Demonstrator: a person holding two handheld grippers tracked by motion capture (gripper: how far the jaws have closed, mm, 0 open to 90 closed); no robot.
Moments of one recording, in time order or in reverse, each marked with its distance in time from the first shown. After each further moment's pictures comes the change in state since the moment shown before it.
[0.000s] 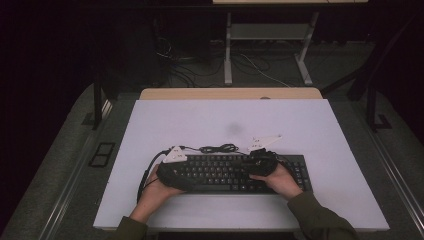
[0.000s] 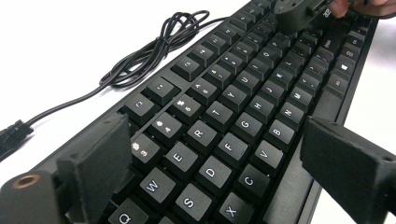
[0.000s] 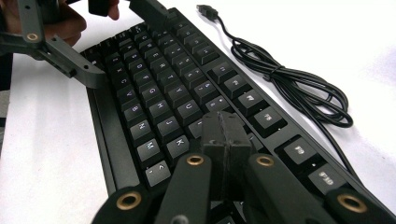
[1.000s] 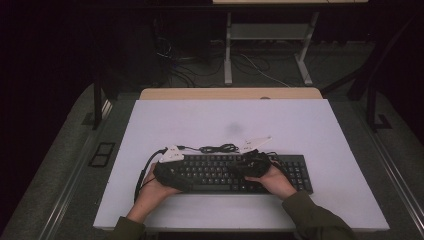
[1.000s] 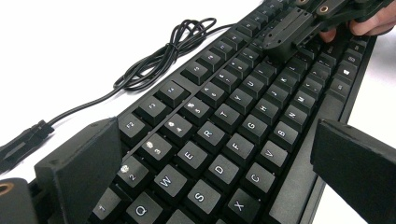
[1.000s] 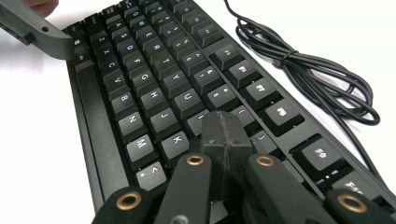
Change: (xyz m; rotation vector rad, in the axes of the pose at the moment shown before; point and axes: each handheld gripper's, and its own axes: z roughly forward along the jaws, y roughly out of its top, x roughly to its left) left arm 0.003 0.000 -0.008 -0.020 0.020 0.001; right arm 0.003 0.001 0.018 0.068 -0.024 -0.025
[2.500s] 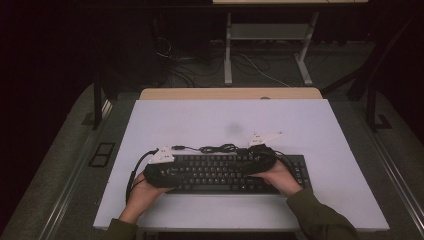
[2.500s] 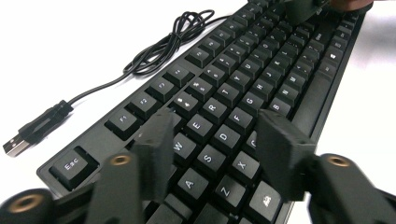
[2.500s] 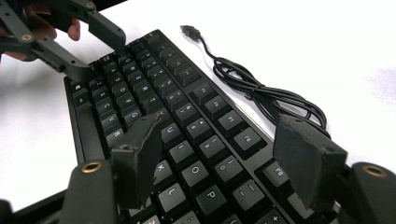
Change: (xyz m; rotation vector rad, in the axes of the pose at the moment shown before) left arm 0.009 -0.009 -0.022 0.009 -0.033 0.011; right arm -0.012 0.003 -0.015 -0.130 -0.008 0.060
